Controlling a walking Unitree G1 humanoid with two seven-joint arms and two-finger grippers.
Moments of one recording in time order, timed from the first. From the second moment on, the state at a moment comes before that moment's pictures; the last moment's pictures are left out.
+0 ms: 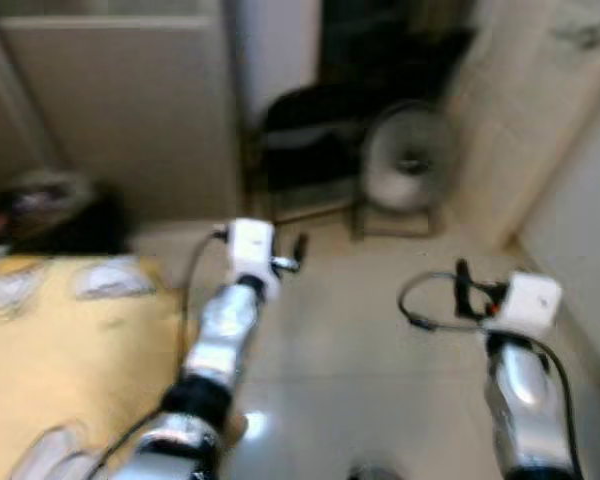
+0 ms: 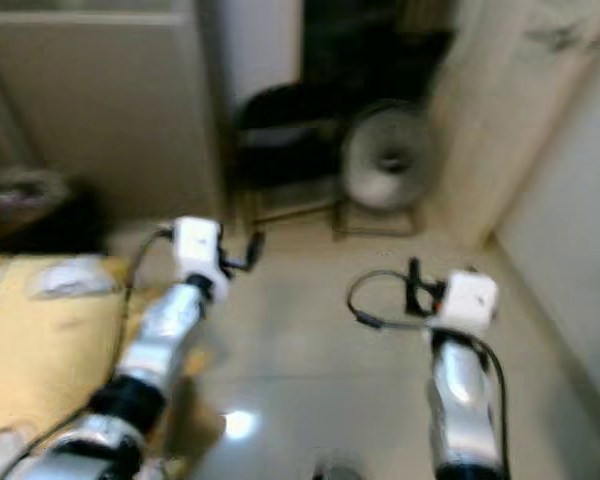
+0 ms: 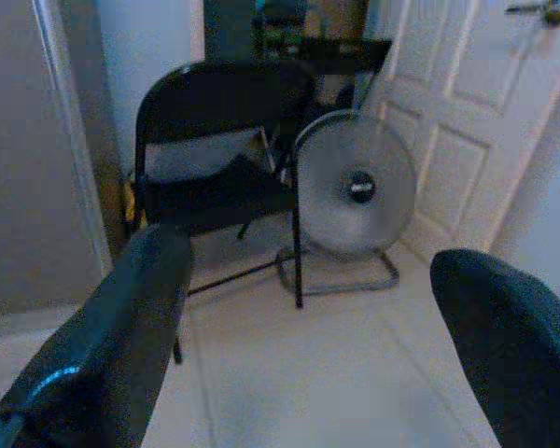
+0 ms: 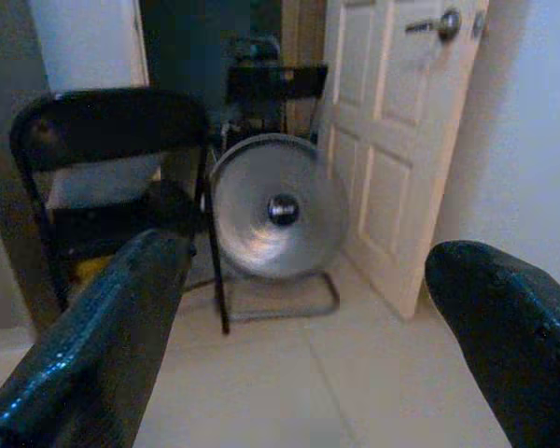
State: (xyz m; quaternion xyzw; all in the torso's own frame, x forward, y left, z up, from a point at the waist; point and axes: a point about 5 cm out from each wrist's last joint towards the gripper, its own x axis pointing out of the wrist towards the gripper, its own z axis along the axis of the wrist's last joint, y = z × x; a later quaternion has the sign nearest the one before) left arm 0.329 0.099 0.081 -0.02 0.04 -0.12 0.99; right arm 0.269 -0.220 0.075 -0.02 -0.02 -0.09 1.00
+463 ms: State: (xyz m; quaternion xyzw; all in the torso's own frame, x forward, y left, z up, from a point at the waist) left arm 0.328 0.097 0.078 -0.02 0.05 -0.12 0.99; right arm 0.270 -0.211 0.074 -0.01 -0.02 -0.07 1.00
